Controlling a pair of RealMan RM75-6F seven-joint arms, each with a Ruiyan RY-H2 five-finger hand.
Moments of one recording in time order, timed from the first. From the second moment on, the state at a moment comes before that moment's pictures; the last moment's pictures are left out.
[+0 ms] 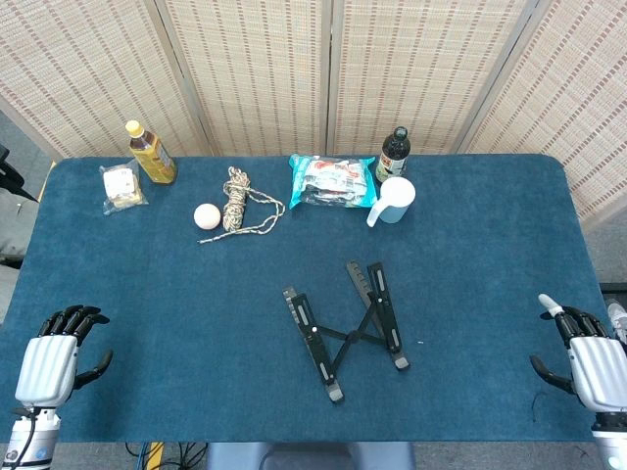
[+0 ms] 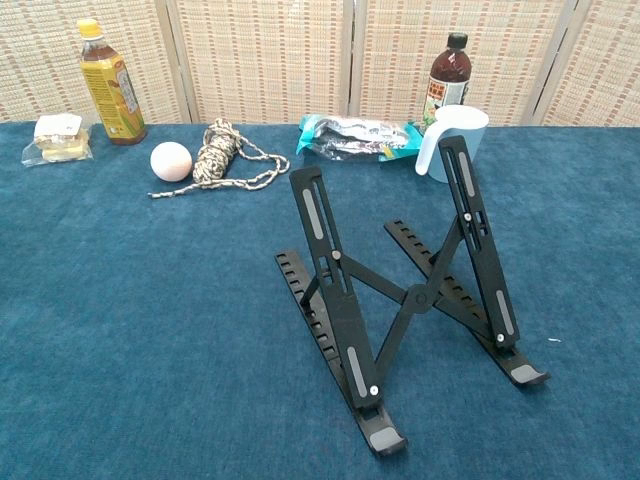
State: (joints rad) left arm -0.09 -1.22 -0.05 -1.77 1.51 1.53 0.25; right arm -0.01 -1.08 0.02 -1.69 -1.53 1.52 -0.02
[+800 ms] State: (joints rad) left arm -0.08 -1.22 -0.05 -1.78 1.51 1.53 0.28; right arm 0.09 -1.04 0.01 -1.71 -1.58 1.38 0.03
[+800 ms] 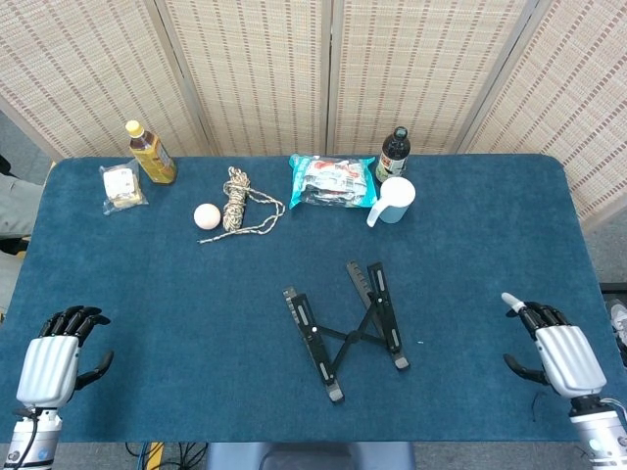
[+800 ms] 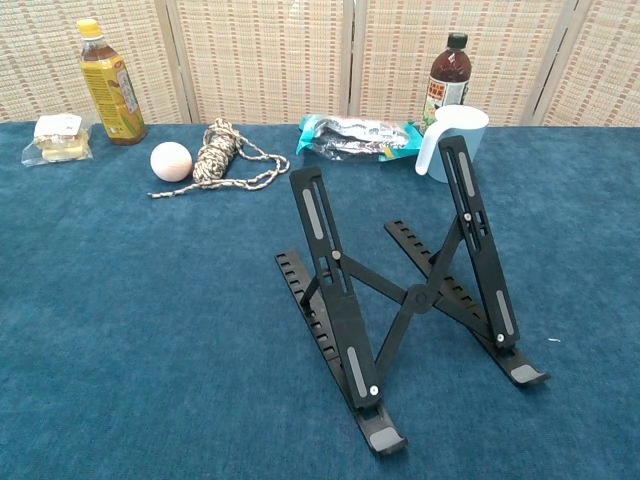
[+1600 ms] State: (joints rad) left arm -0.06 -1.20 -0.04 -1.80 1.53 1.56 0.29; right arm 0.31 -1.06 -0.01 -1.75 -1.59 1.06 0.02
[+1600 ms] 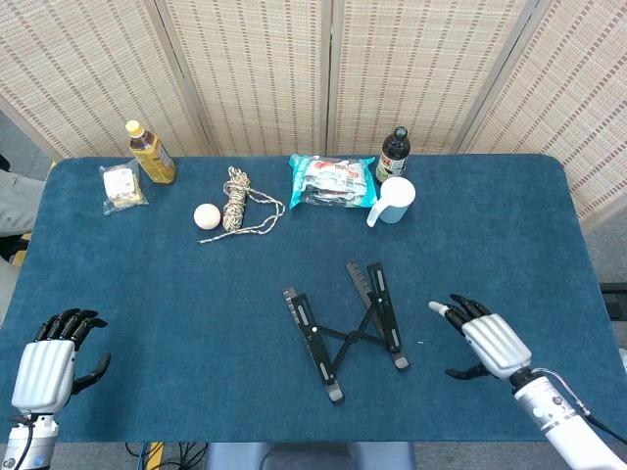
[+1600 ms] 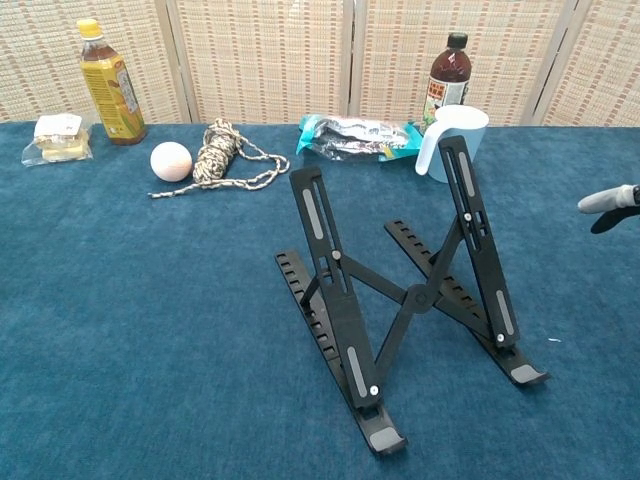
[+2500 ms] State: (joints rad) left arm -0.08 -1.20 -0.05 -1.80 1.51 1.53 0.27; right arm 0.49 -1.18 0.00 -1.74 -1.43 0.79 -0.04
